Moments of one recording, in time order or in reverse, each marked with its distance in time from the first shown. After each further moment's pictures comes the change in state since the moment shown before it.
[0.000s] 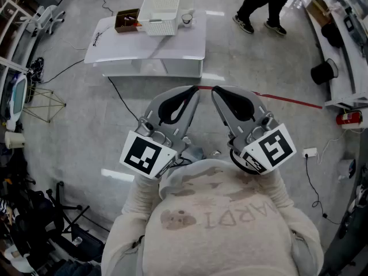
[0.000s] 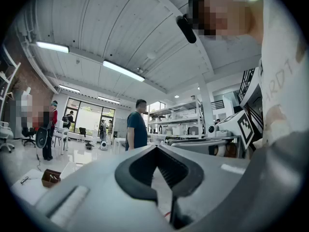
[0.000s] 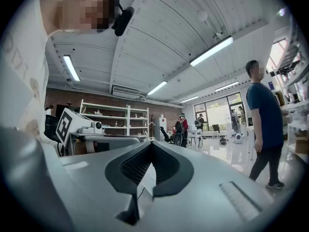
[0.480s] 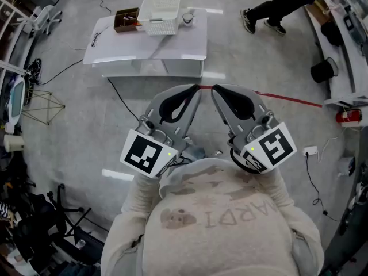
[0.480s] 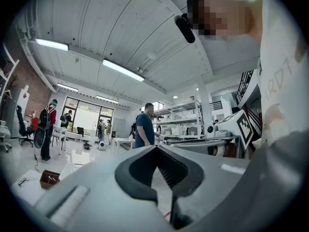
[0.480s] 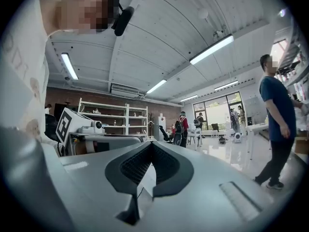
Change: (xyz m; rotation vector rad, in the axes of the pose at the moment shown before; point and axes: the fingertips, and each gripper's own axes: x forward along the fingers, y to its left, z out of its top) left arm 0.000 0.031 -0.001 -0.001 -0.006 -0.026; right arm 0.034 -0.002 -0.003 -0.003 0.014 -0.011
